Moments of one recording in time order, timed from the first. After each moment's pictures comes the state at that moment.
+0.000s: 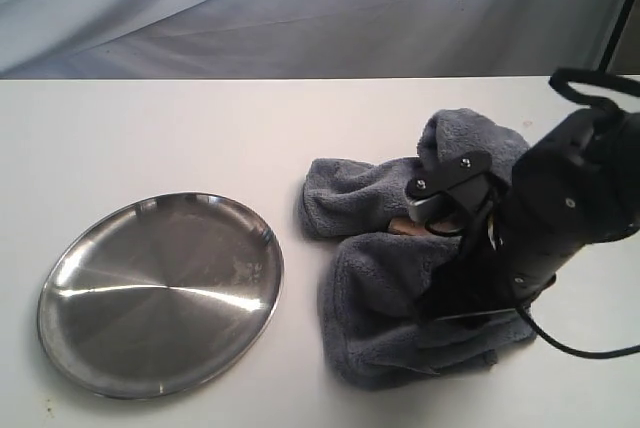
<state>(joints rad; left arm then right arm) -0.03 0.00 0.00 -0.04 0.14 0.01 0.57 1.64 -0.84 -0.18 0.65 0.23</state>
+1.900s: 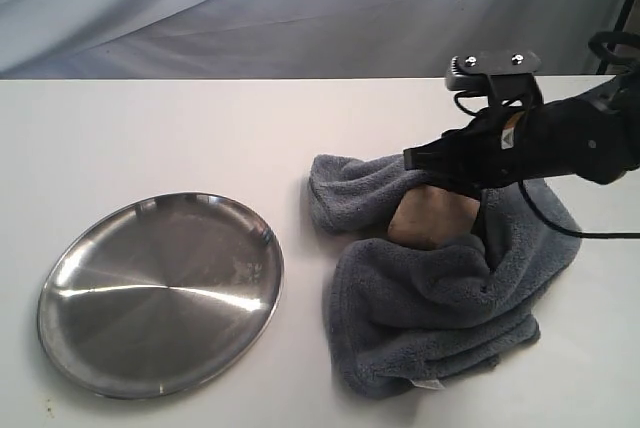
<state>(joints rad) -0.03 0.00 0.00 -0.04 0.14 0.01 0.33 1.75 -0.94 -0.17 0.11 0.34</state>
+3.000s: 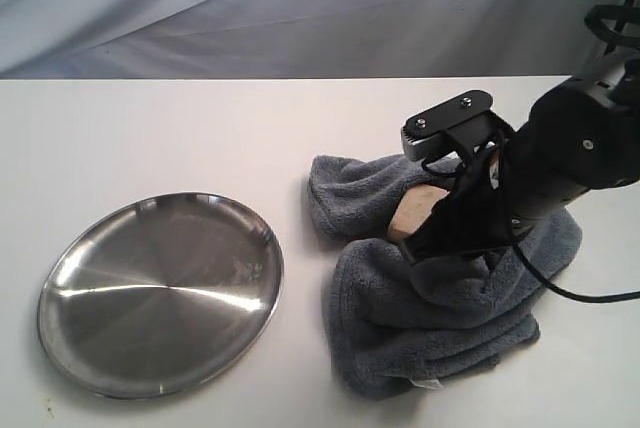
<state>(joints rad) -0.03 0.00 0.00 -0.04 0.14 0.01 0.51 1.61 -0.94 -0.15 0.61 0.11</state>
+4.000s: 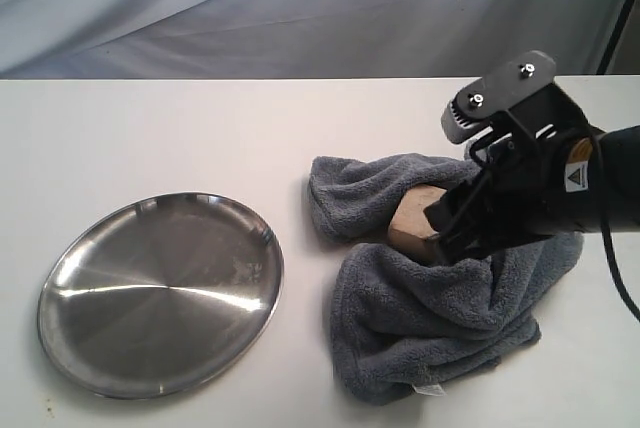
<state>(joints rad) -0.03 0.00 0.00 -0.04 0.14 0.01 0.52 1.31 -0.75 -0.05 0.37 -0.07</state>
